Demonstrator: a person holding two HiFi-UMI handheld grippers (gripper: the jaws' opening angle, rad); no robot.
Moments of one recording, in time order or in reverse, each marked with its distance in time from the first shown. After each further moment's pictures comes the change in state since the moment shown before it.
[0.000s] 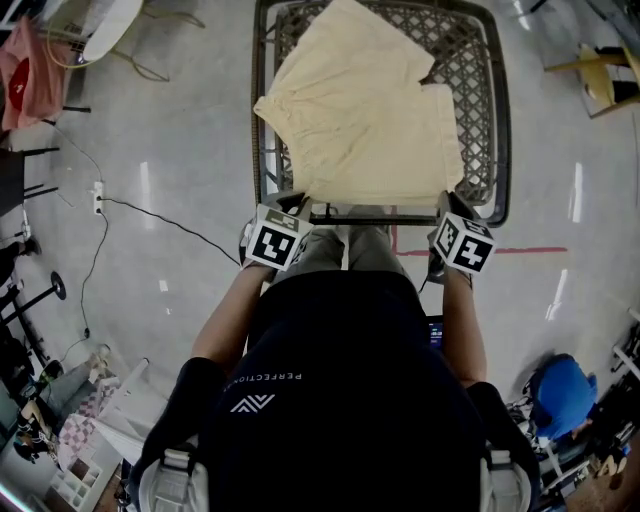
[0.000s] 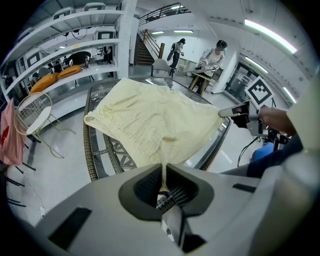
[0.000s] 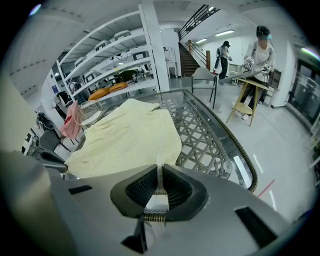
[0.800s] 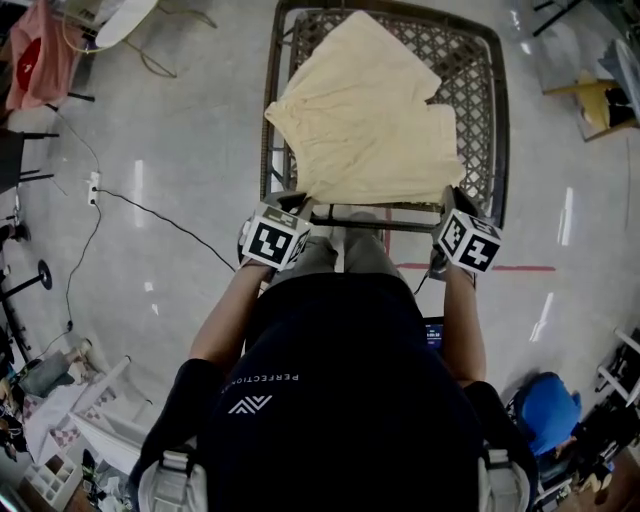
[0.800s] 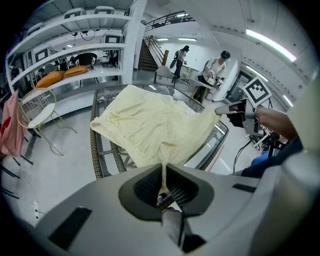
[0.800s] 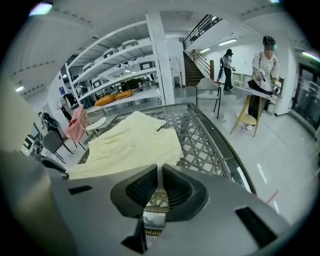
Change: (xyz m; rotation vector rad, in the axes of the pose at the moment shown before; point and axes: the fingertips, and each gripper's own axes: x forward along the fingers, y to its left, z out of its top) left arm -0.016 0.005 0.006 -0.057 -0.062 -0.018; right arm -0.007 0.018 0.048 -0.042 -0.090 0.033
